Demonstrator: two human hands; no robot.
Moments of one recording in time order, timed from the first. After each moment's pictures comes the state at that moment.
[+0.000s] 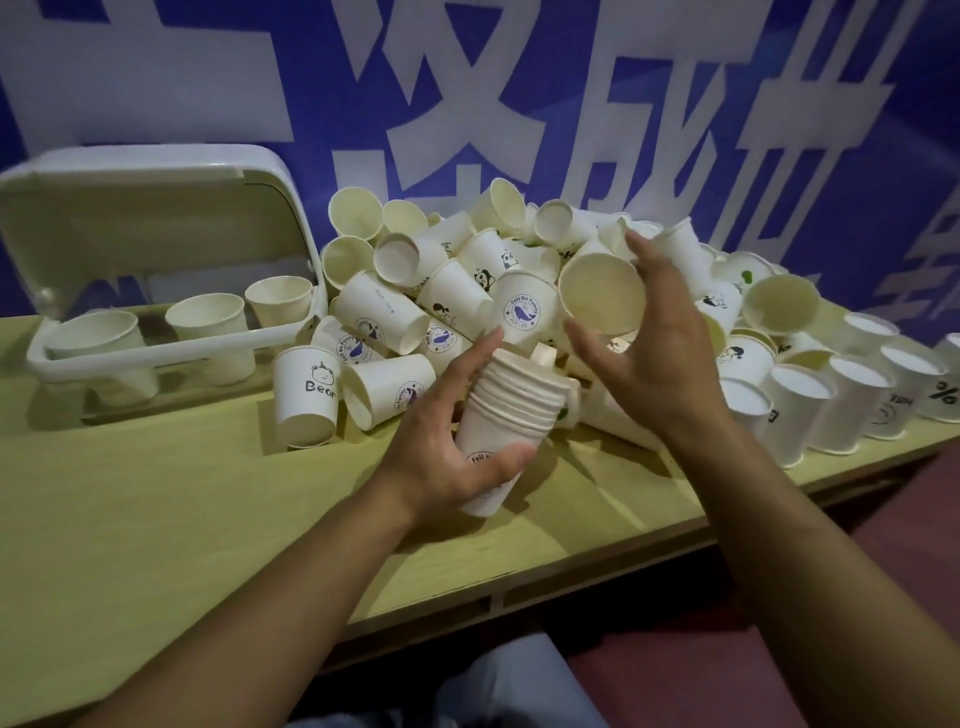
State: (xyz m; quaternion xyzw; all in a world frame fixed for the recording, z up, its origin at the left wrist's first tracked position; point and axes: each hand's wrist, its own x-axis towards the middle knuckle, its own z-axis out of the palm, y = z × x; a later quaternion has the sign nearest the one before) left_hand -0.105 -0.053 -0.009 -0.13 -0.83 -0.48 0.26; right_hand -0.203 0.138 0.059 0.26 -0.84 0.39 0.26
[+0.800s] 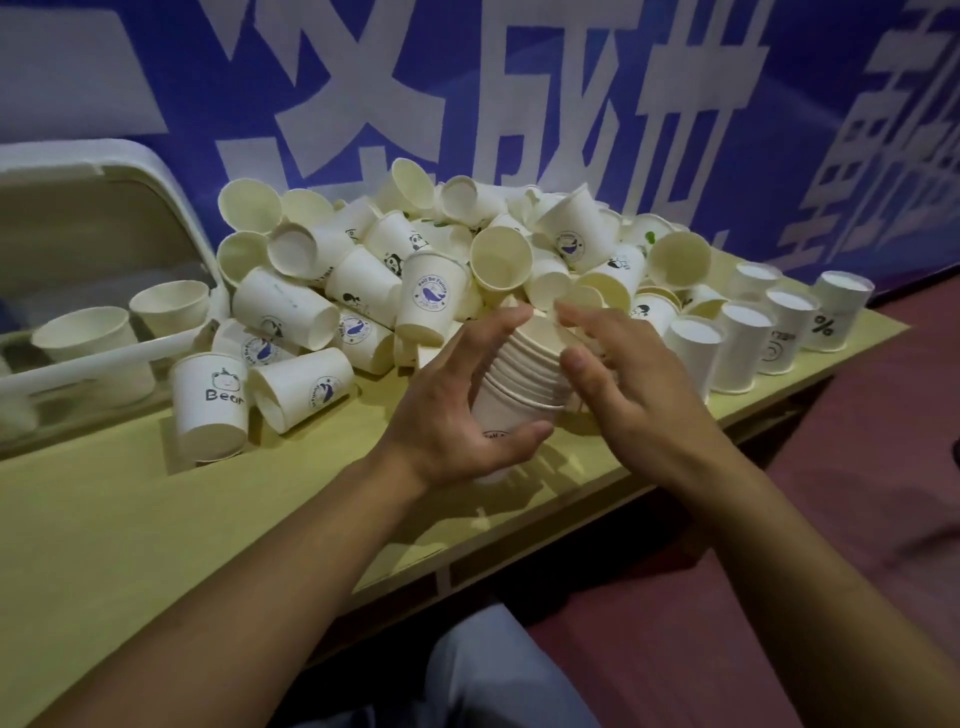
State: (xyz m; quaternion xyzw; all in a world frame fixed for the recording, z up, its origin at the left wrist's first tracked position) left_hand -0.140 0.007 0.002 -0.25 -0.83 -0.43 0.27; right_hand -0.157 0.213 0.036 0.28 -0.86 0.38 0.17
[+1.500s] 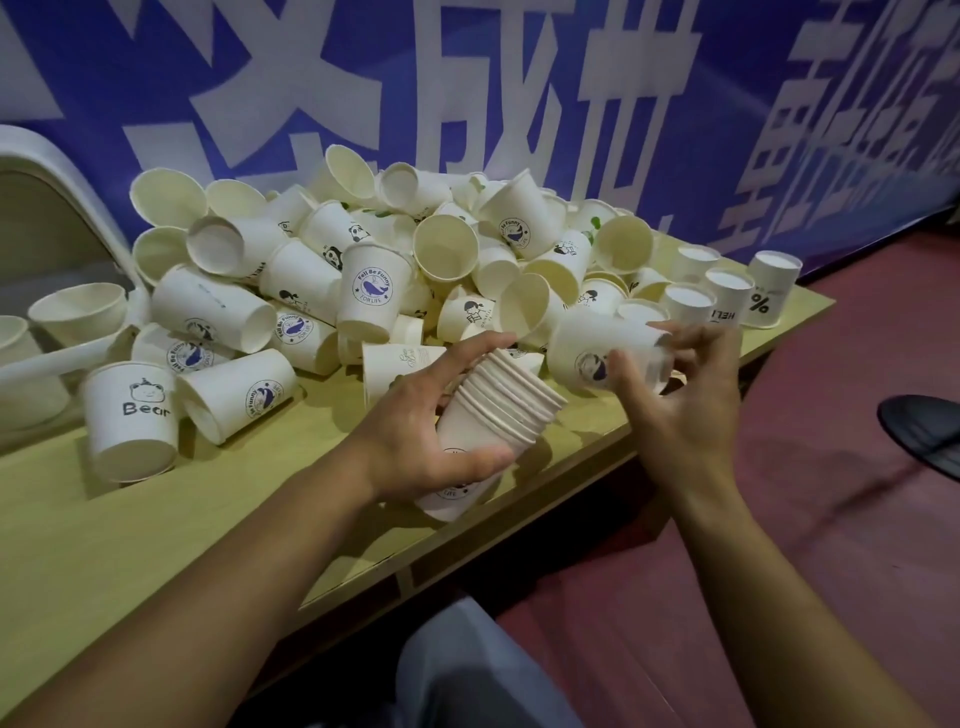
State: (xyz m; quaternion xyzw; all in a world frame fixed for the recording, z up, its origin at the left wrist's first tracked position) left_hand -0.140 0.015 0.003 -0.28 -0.83 -0.47 0.07; right_hand -0.153 0.252 0.001 0.05 -0.75 0.58 0.33
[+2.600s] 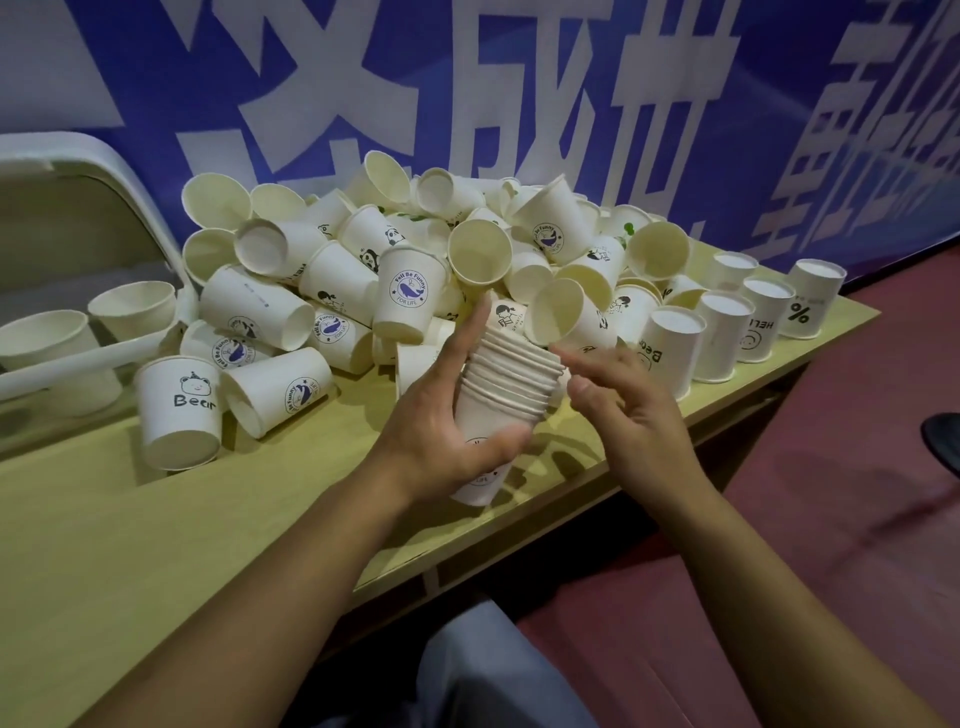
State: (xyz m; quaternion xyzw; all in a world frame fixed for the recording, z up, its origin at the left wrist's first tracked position) left_hand -0.132 0.012 -0.003 -0.18 -0.85 -0.48 0.15; right_hand -0.157 0.218 -0.006 0.23 -0.74 0.62 0.12
